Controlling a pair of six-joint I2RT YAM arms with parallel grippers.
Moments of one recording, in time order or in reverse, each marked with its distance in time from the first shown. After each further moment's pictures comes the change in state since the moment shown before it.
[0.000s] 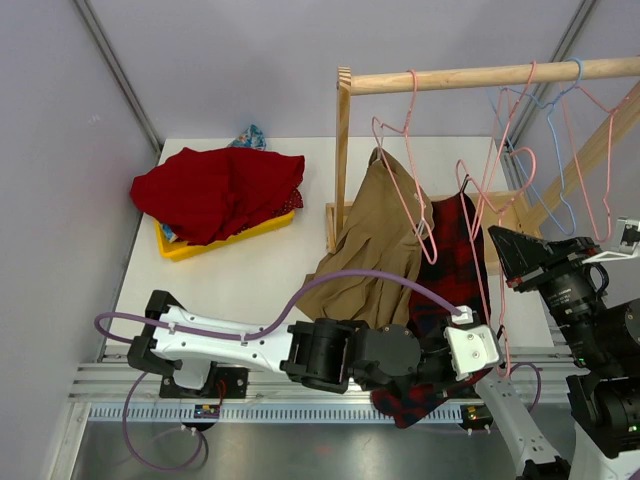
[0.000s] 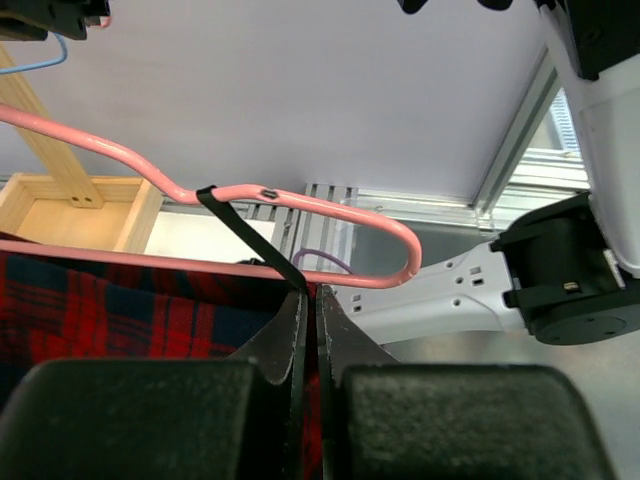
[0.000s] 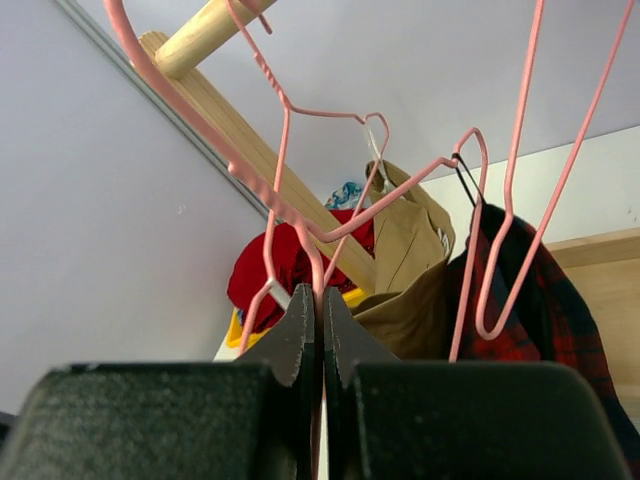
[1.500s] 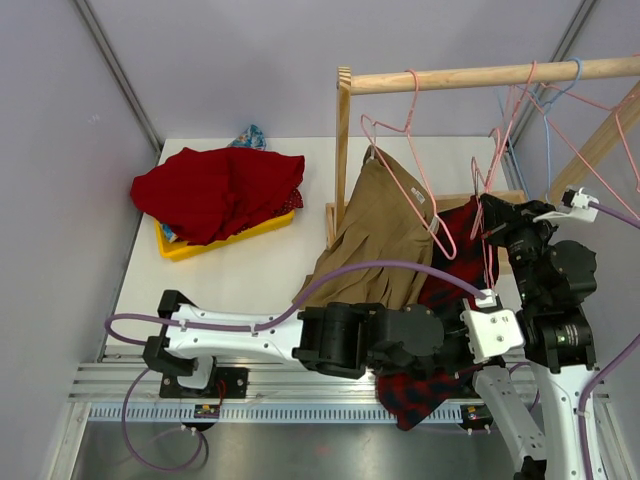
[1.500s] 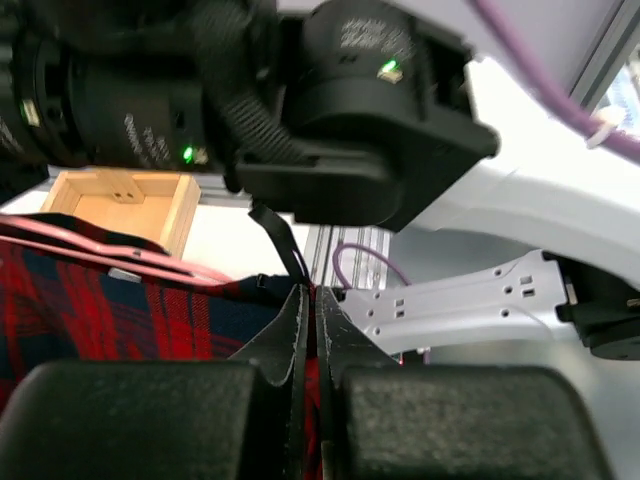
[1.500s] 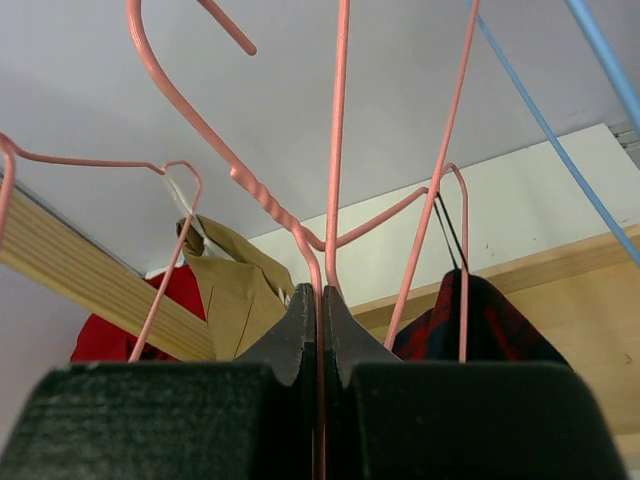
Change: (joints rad) left arm 0.048 0.101 0.224 -0.195 0.005 0.058; right arm -0.023 0.009 -0.459 0.437 0.228 -0.146
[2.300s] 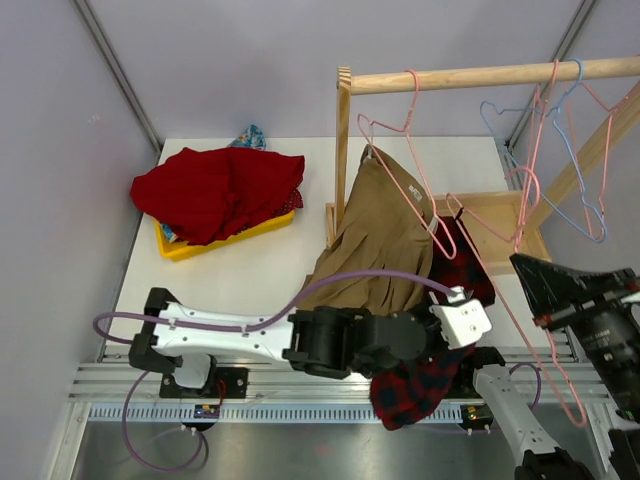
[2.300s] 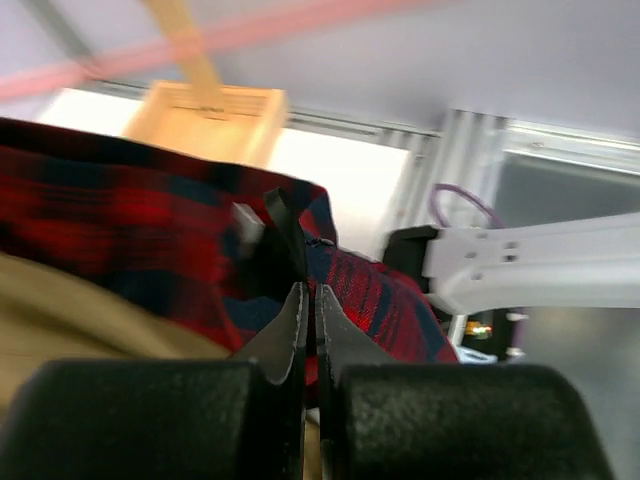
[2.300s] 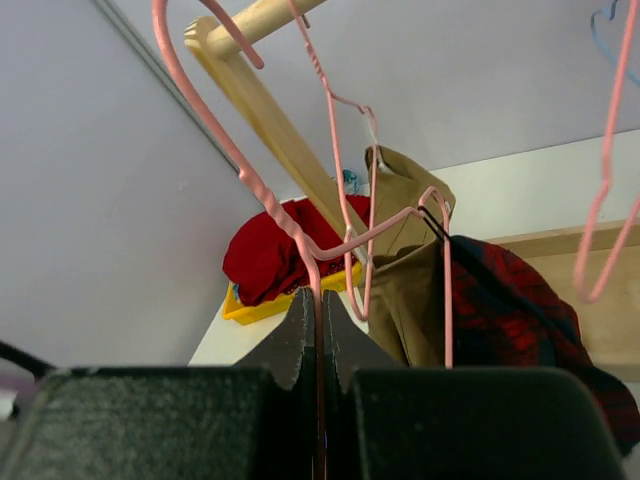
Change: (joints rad) left arm 0.012 -0.092 -0.250 0.063 -0.235 0.011; right arm -0.003 0.088 0.796 -0.697 -0.256 0.064
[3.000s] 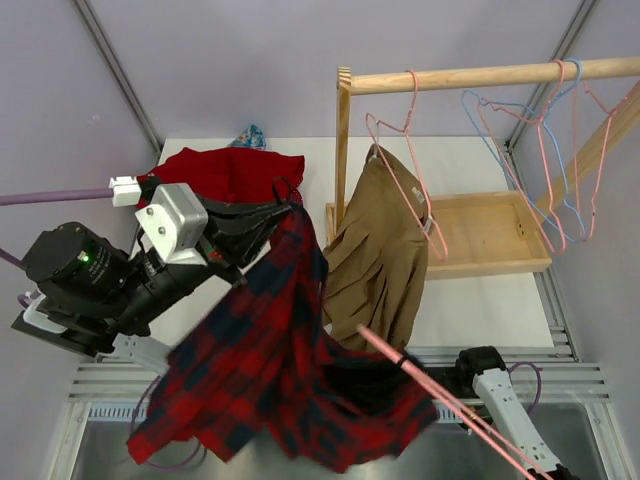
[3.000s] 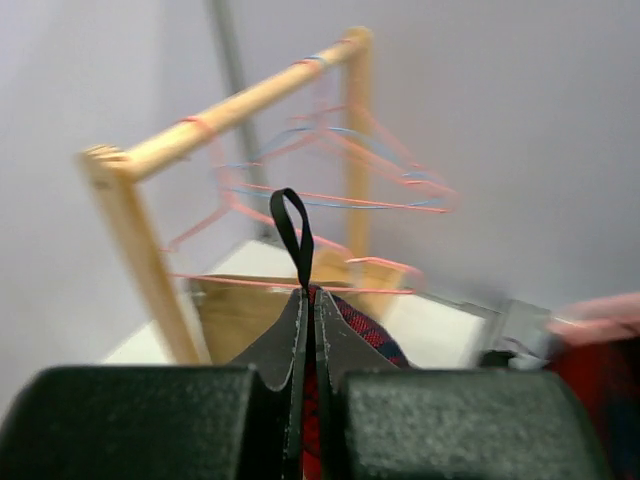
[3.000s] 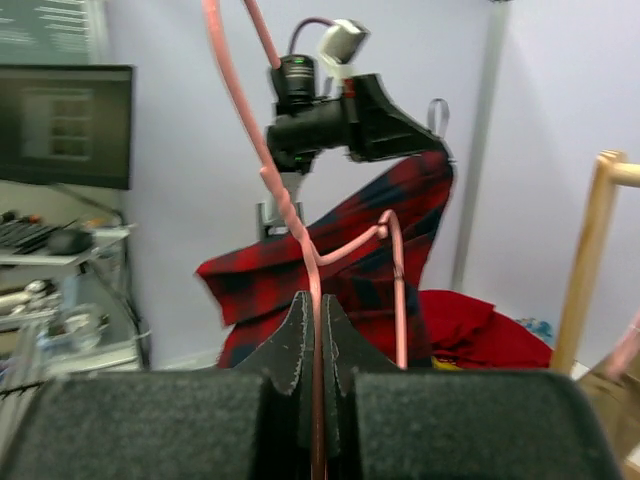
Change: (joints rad) left arm -0.161 -0.527 0.268 -0.240 -0.290 0.278; right arm 0.045 -0.209 0.354 0.081 -0.528 0.016
